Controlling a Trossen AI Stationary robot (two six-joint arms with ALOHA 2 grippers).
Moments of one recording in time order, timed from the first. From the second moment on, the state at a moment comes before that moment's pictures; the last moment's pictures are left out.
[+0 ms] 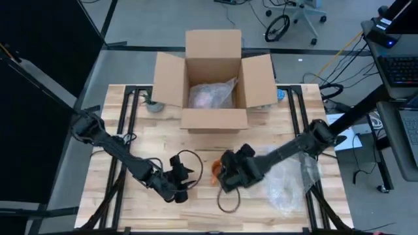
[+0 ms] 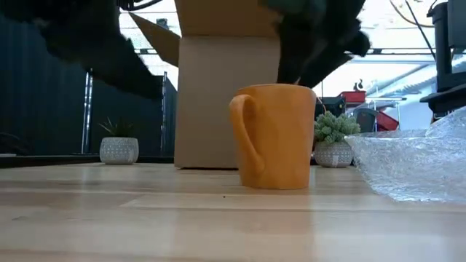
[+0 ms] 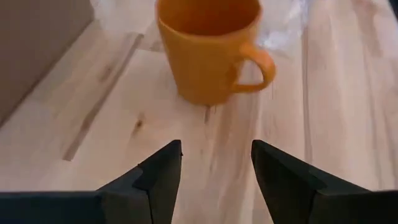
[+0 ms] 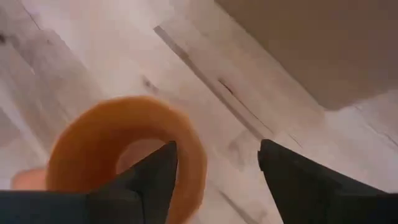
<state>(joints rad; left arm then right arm) -0.62 1.62 0.83 -0.05 -0.61 -0.60 0.41 1.89 1.49 -0.97 0.57 1.06</state>
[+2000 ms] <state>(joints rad) -0.78 1.50 0.87 -0.45 -0.68 -0.88 0.08 2.06 1.54 -0.35 0.18 0.52</state>
